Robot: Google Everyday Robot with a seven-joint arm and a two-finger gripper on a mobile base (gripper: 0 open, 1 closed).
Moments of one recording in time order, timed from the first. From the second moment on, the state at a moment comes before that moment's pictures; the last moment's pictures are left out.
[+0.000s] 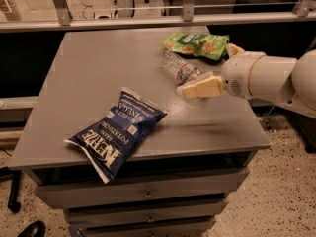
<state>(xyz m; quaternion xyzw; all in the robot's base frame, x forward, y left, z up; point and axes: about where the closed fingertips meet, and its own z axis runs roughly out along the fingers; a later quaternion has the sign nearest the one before) 0.578 -0.112 0.920 -0.36 0.74 0.13 0.56</state>
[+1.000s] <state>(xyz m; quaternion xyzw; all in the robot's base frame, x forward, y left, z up) 0.631 -0.112 0.880 -0.36 0.74 0.15 0.55</state>
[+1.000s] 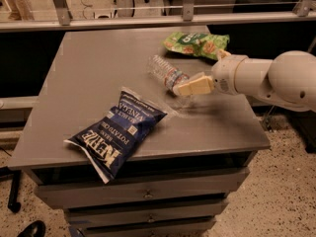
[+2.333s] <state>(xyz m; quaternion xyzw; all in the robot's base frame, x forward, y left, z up) 0.626 -0.079 0.858 -0.36 0.74 0.19 0.54</state>
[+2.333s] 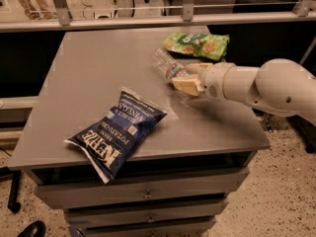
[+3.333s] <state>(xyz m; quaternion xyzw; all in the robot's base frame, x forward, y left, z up) 0.580 -0.056 0.893 -0.41 0.74 0.22 0.48</state>
